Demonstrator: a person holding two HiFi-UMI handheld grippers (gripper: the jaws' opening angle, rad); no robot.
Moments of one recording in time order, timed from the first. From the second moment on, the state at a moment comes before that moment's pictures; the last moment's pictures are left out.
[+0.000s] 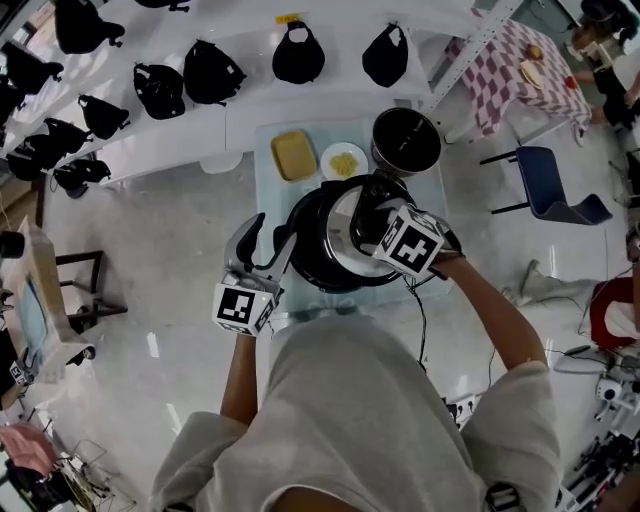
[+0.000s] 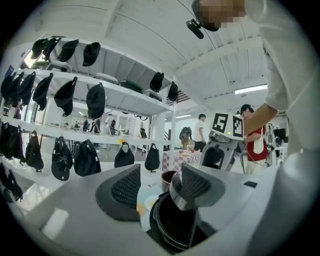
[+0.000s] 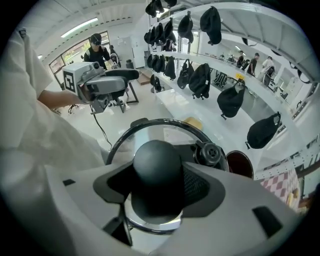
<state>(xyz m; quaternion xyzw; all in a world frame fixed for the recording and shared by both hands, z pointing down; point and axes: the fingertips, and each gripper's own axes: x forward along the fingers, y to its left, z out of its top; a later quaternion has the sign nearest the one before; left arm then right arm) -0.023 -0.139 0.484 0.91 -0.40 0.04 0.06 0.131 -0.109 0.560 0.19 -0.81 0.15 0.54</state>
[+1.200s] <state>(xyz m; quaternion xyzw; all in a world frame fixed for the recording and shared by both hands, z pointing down) -0.070 -0.156 0.494 0.90 -0.42 0.04 0.08 0.065 -0.120 0.617 0.18 -0.77 0.20 0.58</state>
